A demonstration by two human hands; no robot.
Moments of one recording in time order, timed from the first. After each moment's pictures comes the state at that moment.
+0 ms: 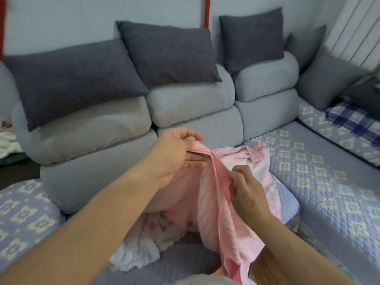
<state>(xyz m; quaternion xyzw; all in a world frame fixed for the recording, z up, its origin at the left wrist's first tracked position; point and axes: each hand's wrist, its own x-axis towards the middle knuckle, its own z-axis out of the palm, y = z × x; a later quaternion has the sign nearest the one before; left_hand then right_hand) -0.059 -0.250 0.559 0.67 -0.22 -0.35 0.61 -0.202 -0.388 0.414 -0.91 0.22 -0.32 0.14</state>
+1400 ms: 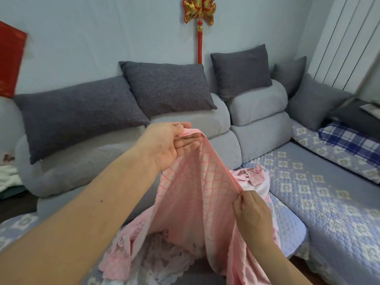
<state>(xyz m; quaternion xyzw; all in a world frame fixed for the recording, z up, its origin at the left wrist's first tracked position) -0.018 -0.273 0.628 0.56 -0.13 -0.37 0.72 -0.183 -0.407 0.382 -0.83 0.35 -0.43 0.11</state>
